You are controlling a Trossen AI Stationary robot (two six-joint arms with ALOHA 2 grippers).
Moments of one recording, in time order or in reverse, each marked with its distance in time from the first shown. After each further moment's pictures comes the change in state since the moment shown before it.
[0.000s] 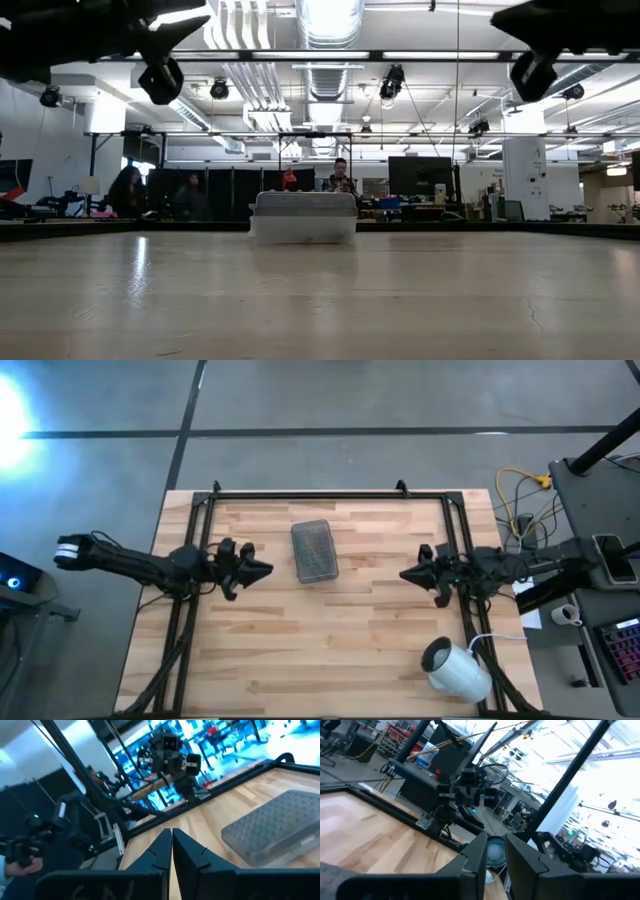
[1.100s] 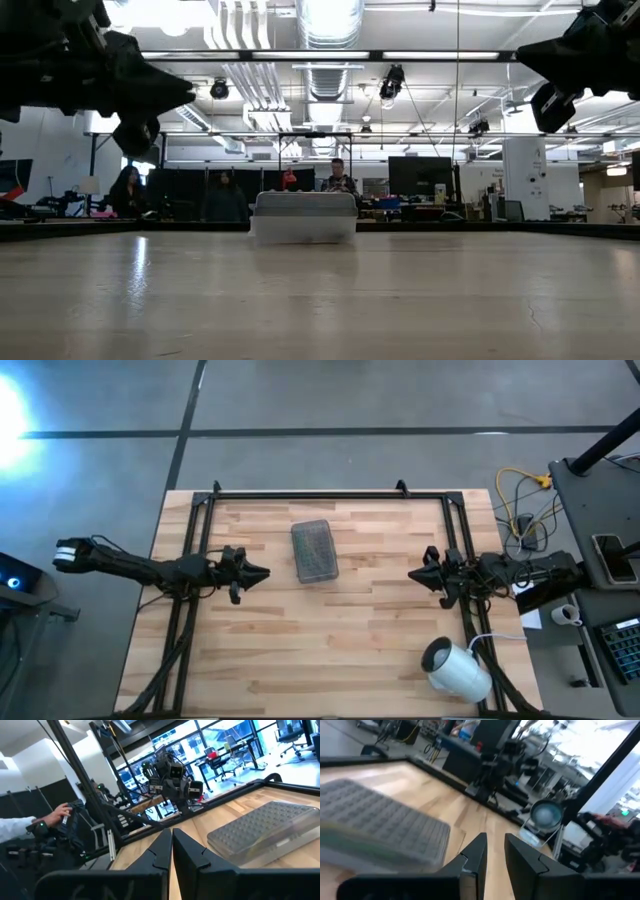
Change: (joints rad) left arm 0.002 -0.103 -0.171 -0.150 -0.108 0.063; right arm -0.002 -0.394 -0.233 -0.056 0.030 -0.094
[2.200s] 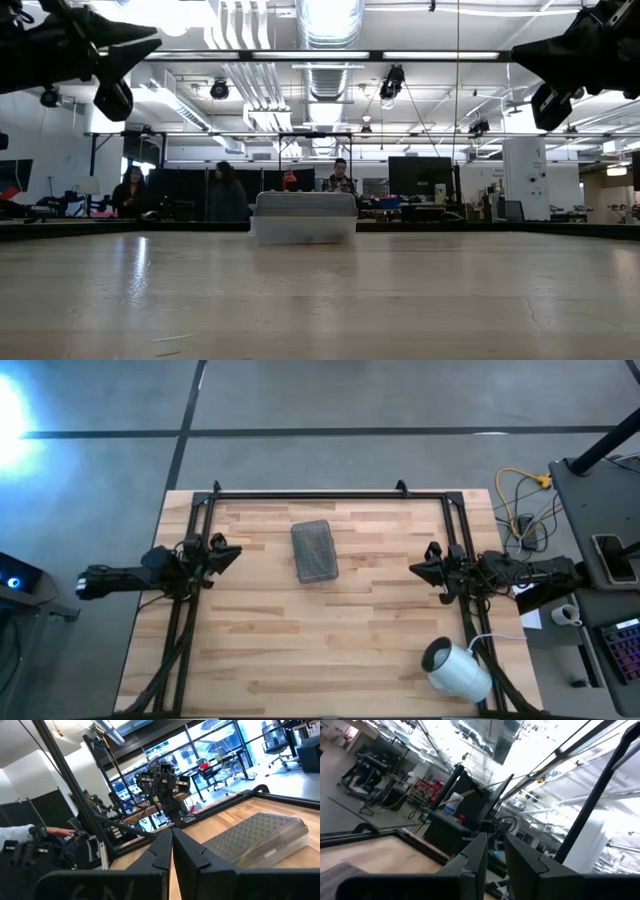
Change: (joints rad) left arm 0.113 -0.630 -0.024 -0.287 0.005 -0.001; right arm -0.059 -0.034 0.001 0.003 0.001 0.000
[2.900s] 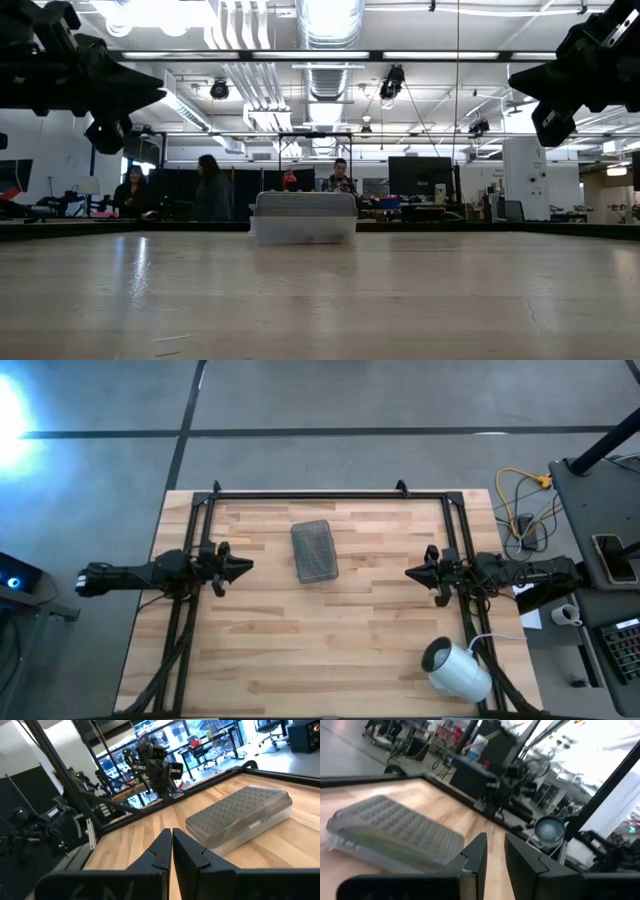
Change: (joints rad) left arm -0.029 0.048 0.001 -0.303 0.003 0.000; right arm 0.000 0.009 0.000 -0.131 0.000 0.000
